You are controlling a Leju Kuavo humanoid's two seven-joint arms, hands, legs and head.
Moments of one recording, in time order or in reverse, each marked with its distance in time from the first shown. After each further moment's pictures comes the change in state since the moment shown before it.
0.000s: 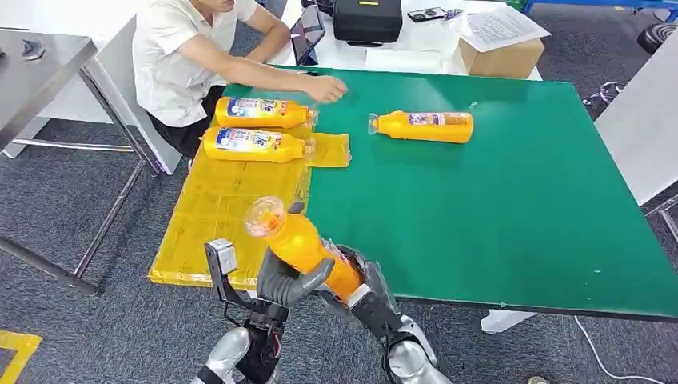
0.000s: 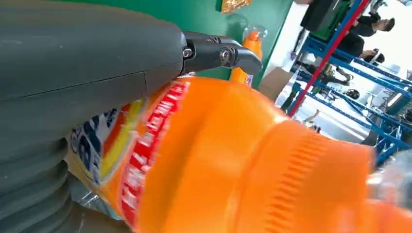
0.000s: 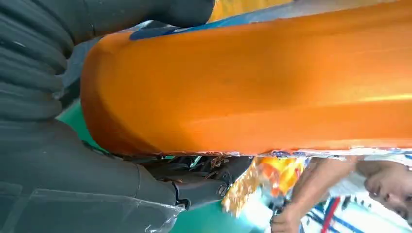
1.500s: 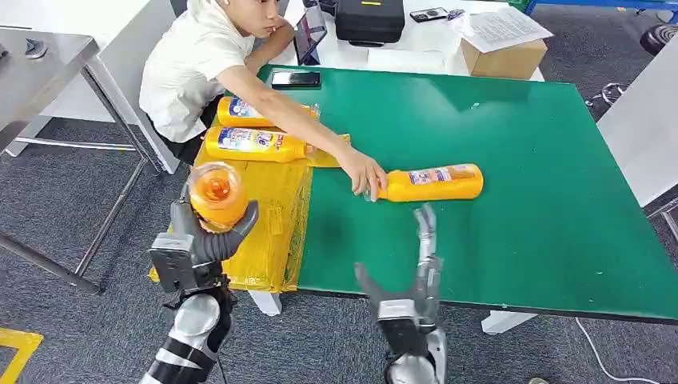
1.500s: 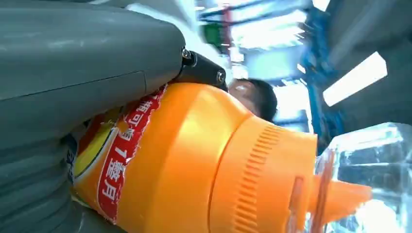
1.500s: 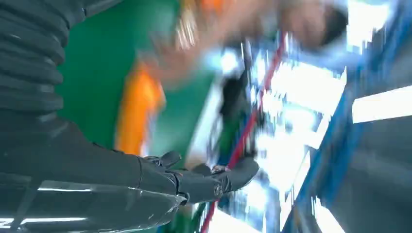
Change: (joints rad) left arm -0.087 0.058 0.213 -0.075 -0.686 0.481 -0.172; right arm 0.189 0.120 -0.225 -0.448 0.102 -0.446 -0.085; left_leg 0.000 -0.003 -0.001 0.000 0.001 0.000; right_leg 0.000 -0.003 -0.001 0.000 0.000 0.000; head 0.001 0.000
